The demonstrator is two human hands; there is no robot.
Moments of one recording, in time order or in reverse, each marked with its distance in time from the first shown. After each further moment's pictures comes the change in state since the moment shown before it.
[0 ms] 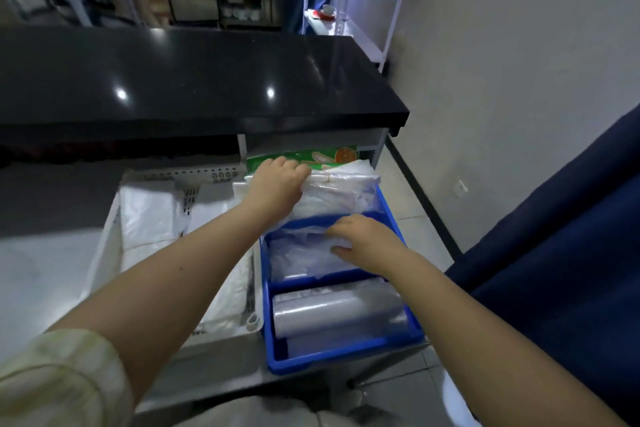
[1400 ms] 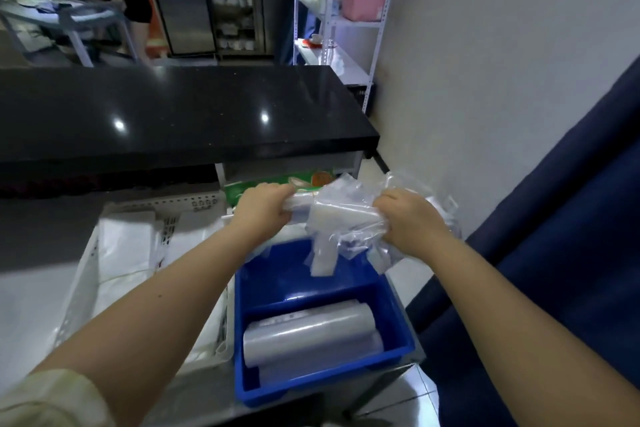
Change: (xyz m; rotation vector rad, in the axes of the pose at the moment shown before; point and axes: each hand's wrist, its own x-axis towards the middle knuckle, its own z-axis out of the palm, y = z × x) left_hand 0.020 0.022 -0.002 -0.212 0.048 -0.112; right_hand -0.044 0.069 -0.090 -0.167 0.277 0.156
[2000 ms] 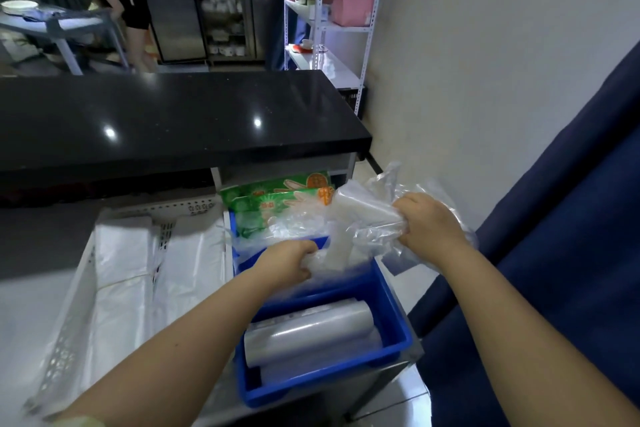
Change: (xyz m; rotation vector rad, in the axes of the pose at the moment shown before) left_hand -0.052 0.031 0.051 -0.209 -0.433 -0.002; right_hand -0.030 0.017 -0.001 0.045 0.060 0.180
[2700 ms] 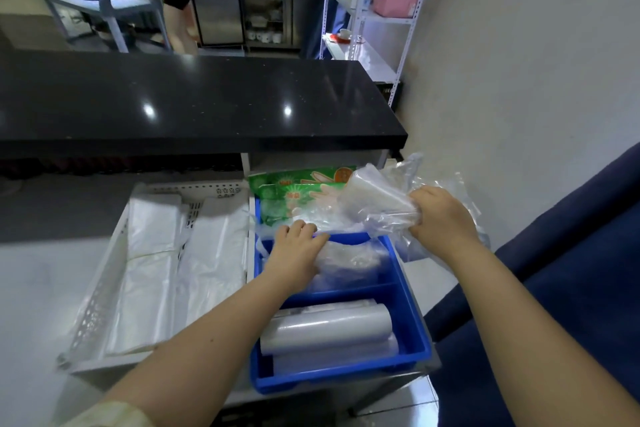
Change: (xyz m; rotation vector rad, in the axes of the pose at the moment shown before) left_hand -0.004 -0.017 0.019 0.401 0.181 -0.021; right_hand 0.032 -0.007 0.021 0.041 0.055 -0.029
